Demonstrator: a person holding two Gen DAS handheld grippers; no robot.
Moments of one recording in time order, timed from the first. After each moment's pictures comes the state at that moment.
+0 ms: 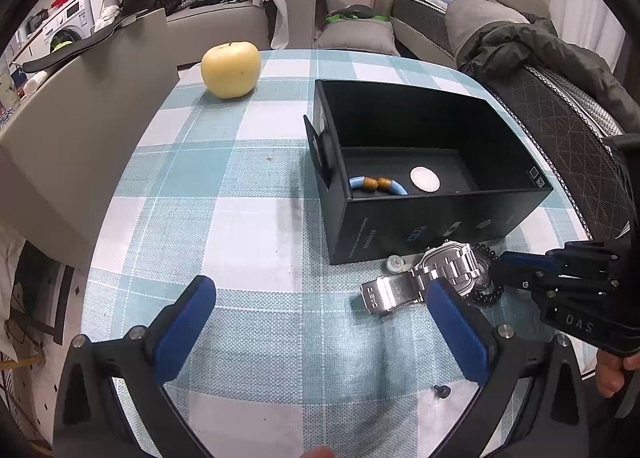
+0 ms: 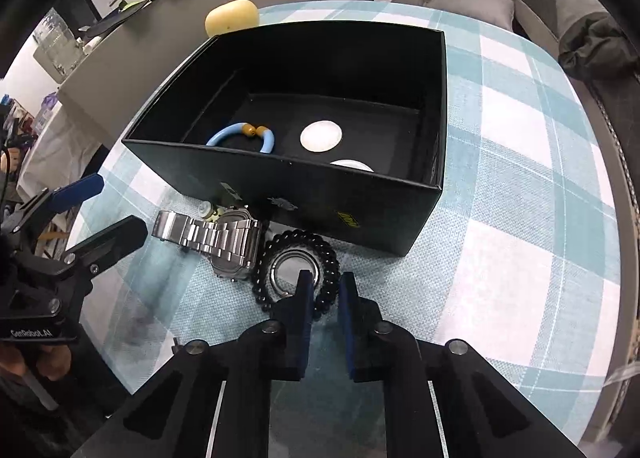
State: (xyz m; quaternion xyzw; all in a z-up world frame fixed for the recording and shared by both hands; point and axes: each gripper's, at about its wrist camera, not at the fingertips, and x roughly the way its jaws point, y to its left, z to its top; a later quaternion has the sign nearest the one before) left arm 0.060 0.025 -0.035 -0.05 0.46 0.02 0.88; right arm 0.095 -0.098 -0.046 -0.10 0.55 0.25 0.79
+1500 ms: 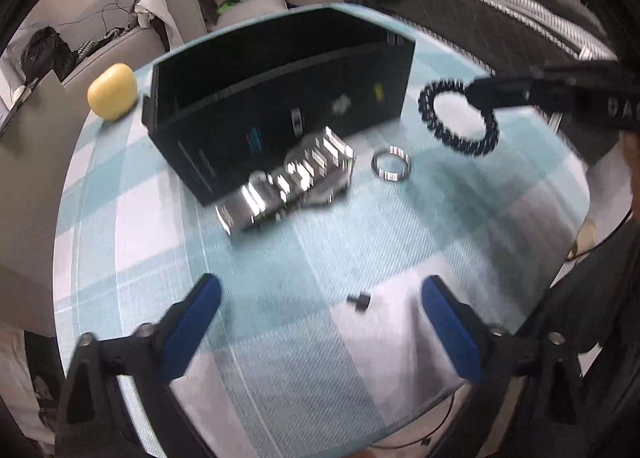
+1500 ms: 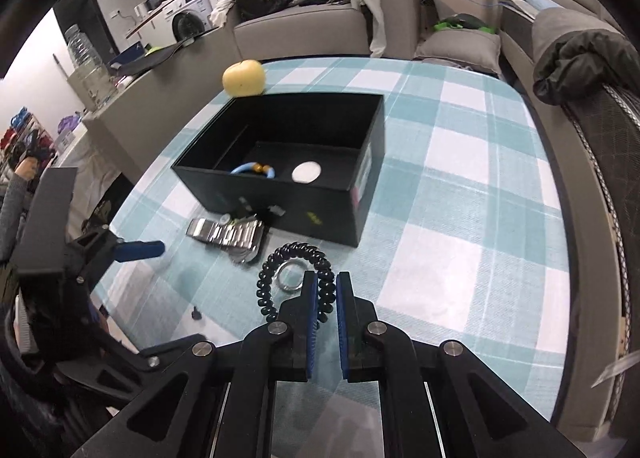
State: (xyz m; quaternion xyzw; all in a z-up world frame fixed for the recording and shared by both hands) left arm 0.023 -0.048 -0.061 0.10 0.50 -0.12 0.85; right arm 0.054 -0.147 0.001 -0.07 0.48 0.27 0.83
